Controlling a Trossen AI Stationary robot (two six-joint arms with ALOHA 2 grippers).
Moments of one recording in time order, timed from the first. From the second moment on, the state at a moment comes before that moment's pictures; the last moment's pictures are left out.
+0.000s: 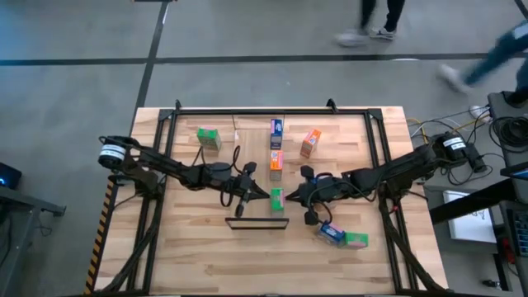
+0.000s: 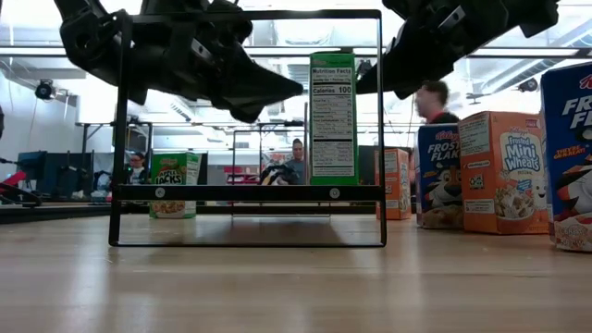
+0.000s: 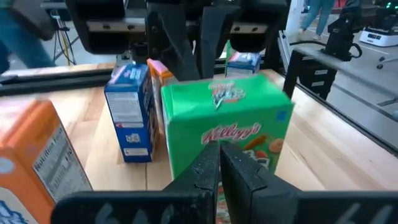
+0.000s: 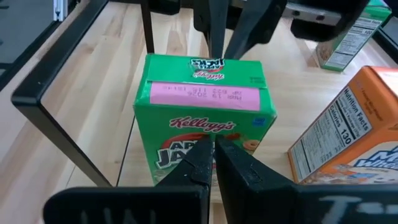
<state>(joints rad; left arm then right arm) -0.05 1.60 0.61 0.81 0.17 0.05 0.24 1.38 0.73 0.16 0.18 0.05</state>
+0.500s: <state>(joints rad) -0.05 1.24 0.61 0.32 0.11 0.06 0.24 1.24 0.73 0.11 0.30 0.02</state>
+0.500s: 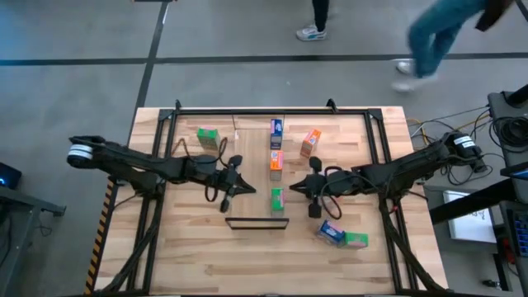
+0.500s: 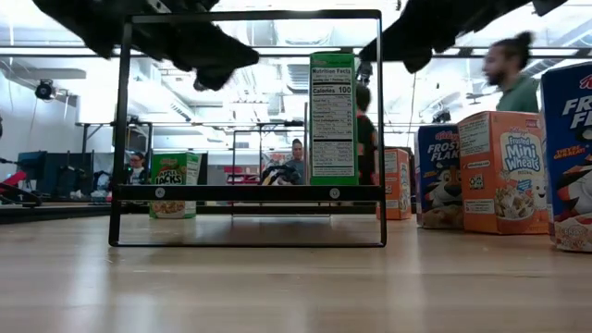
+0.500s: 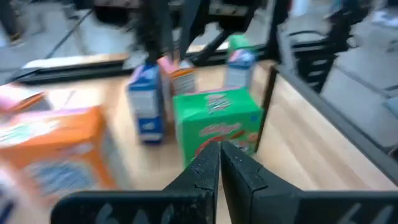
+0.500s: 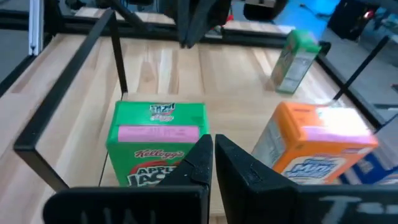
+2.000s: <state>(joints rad) 0.15 0.97 0.89 -0.70 -0.33 0.08 -0.28 1.49 1.47 -1.17 0.10 0.03</state>
